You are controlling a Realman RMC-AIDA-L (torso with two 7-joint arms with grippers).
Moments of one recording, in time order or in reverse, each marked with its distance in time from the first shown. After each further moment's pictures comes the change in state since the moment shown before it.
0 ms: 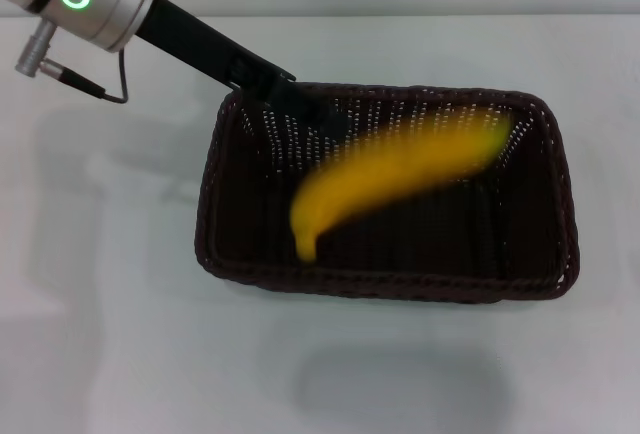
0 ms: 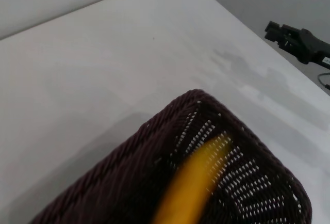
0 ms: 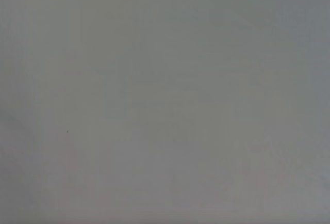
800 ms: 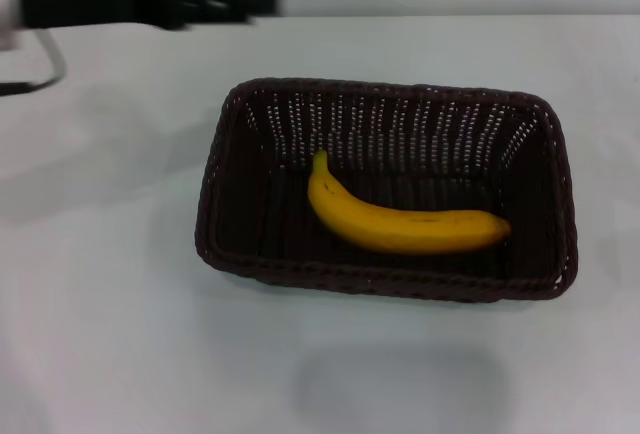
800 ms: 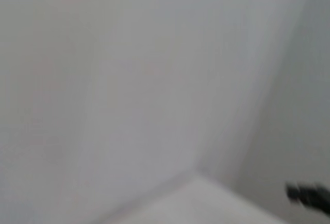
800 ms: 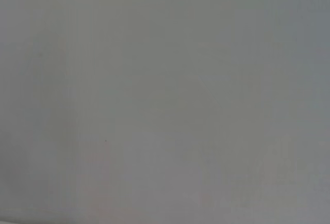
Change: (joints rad) left arm 0.330 -0.047 -0.223 0.060 -0.402 0.182 0.449; right arm -0.016 -0.008 0.001 -0.207 -0.119 0.072 0.148
